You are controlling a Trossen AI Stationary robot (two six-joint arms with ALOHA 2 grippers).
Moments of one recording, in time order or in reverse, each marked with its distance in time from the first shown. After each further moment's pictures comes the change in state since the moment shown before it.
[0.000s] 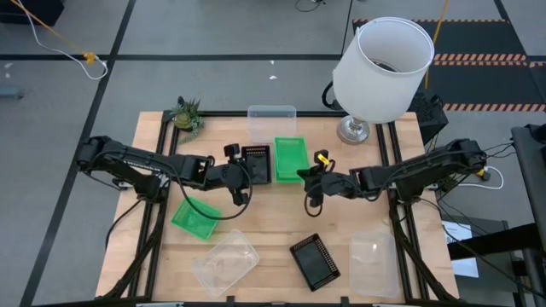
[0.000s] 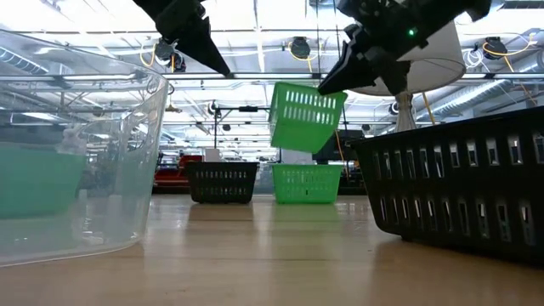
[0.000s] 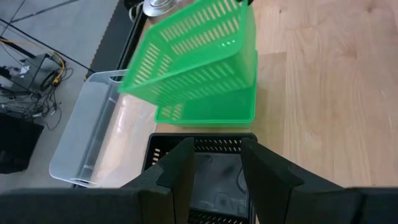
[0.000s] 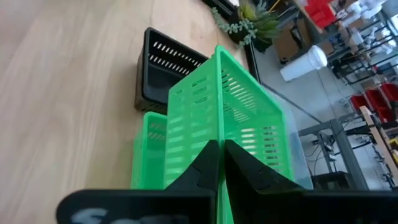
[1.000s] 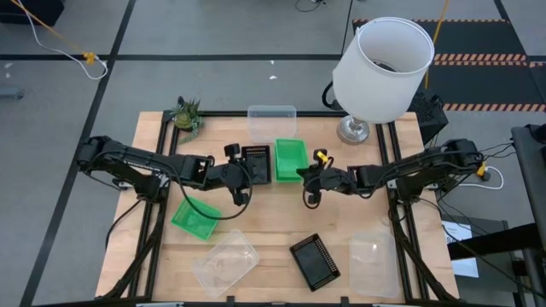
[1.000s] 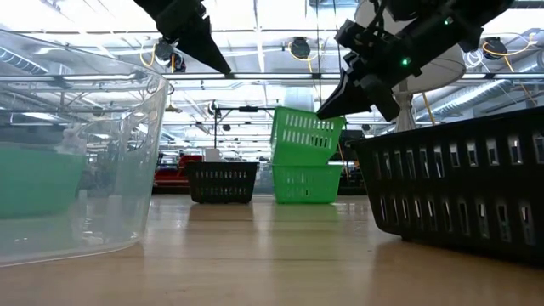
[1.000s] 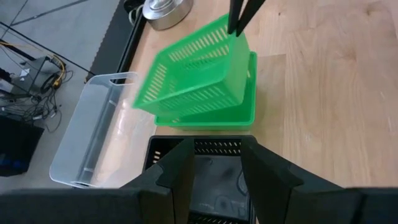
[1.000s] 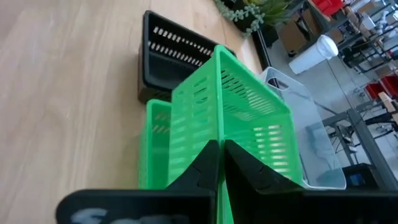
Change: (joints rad) left arm 0.000 0.000 0.000 0.009 0.000 0.012; right arm -0.078 0.045 -0.098 0.154 -0.080 0.041
